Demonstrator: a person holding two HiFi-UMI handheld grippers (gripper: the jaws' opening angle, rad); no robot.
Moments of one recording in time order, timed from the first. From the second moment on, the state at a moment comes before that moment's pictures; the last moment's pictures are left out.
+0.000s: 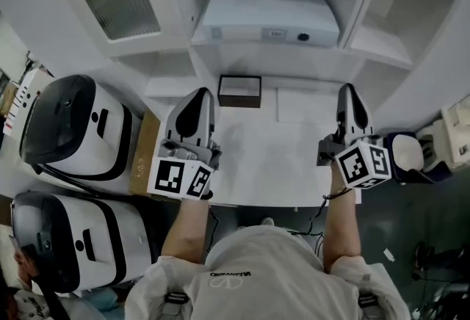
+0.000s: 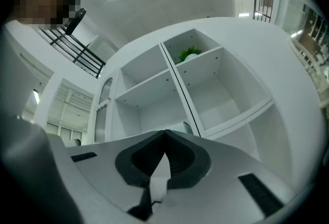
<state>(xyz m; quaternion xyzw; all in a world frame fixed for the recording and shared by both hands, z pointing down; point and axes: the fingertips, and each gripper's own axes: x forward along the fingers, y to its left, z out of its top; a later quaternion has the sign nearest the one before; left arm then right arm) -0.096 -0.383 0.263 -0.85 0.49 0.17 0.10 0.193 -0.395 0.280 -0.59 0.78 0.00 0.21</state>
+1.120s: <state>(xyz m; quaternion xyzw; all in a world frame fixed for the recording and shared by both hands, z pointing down) -0.106 -0.354 0.322 -0.84 0.51 0.15 0.04 0.206 -0.342 0.344 -0.58 0.79 -0.04 0.17</state>
